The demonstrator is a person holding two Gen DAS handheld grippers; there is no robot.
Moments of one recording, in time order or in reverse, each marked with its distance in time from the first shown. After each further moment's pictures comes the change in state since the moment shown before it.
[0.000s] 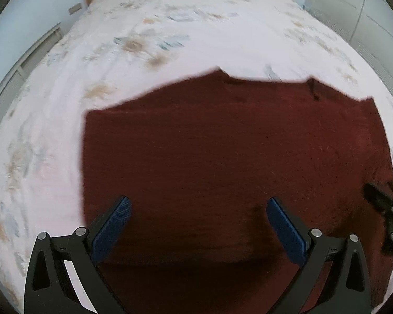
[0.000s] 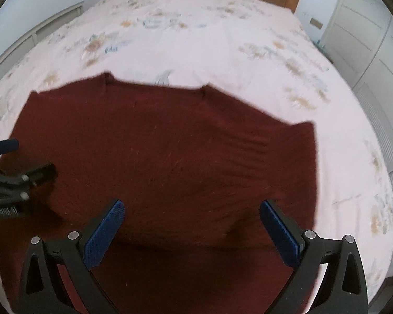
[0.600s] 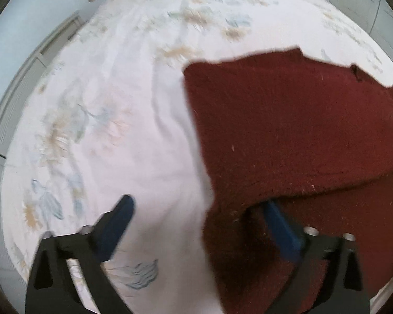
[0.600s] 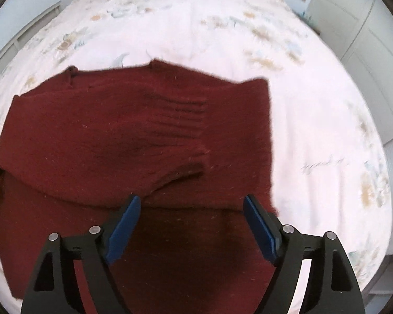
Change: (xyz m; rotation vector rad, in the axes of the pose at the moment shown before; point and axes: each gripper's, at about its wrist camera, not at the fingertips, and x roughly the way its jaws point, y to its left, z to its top) left arm -0.037 0.071 -0.045 -0.028 0.039 0.120; right arm -0.040 -0.080 -0.020 0.086 0.061 -0.016
